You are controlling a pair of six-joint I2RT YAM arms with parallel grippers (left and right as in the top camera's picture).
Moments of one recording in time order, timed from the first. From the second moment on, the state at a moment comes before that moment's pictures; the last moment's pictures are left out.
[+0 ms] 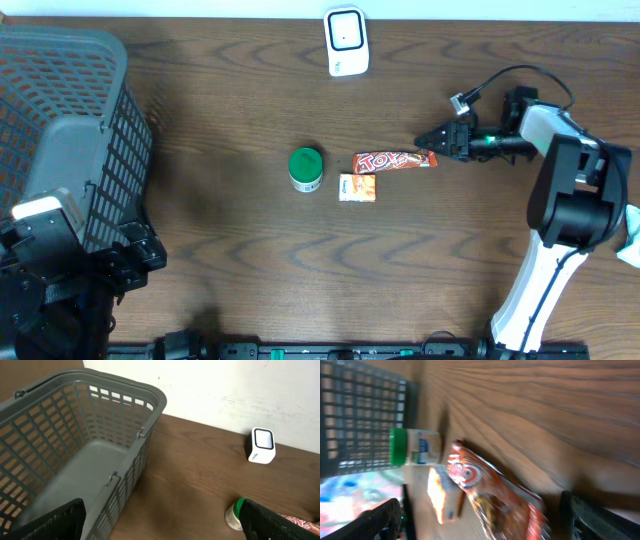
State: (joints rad) left arm 0.19 0.65 1.40 -1.16 0.00 -0.12; right arm -0.18 2.31 1.51 -0.86 -1.13 -0.41
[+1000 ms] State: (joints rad) left arm 0.19 0.65 1.40 -1.16 0.00 -0.12; right arm -0.15 2.38 1.53 -1.09 -0.99 -0.48
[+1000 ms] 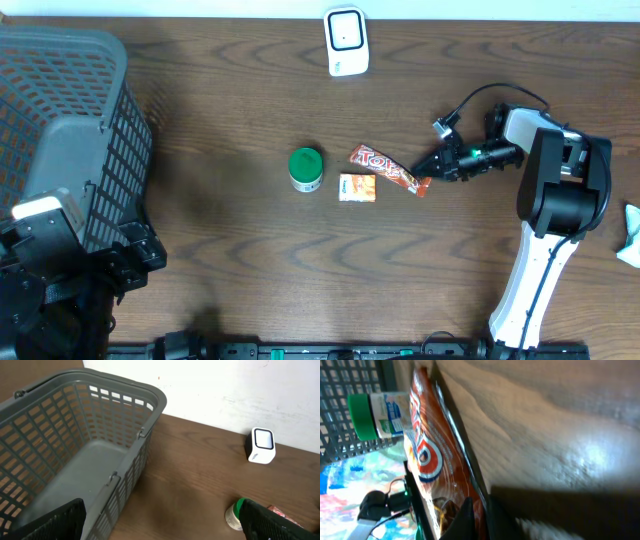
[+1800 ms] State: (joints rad) left arm 0.19 0.65 1.40 -1.16 0.00 -0.12; right arm 0.09 1.98 1.61 -1.08 -0.37 -0.10
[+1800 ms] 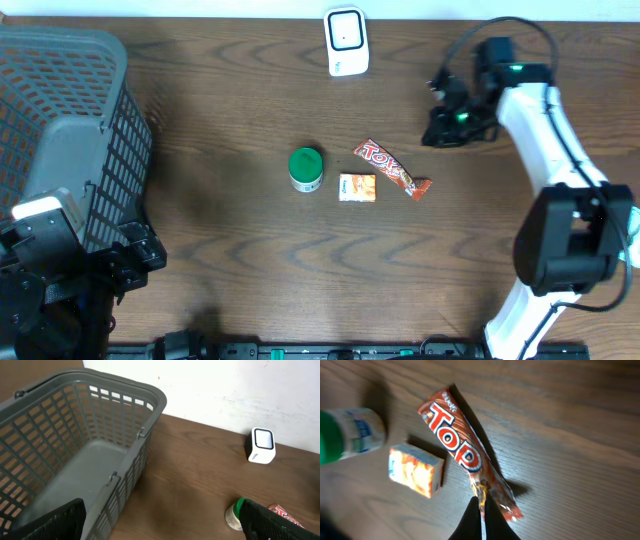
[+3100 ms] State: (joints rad) left arm 0.19 0.65 1.40 -1.16 0.00 -0.12; right arm 0.28 2.01 1.56 -1.08 -0.10 0.10
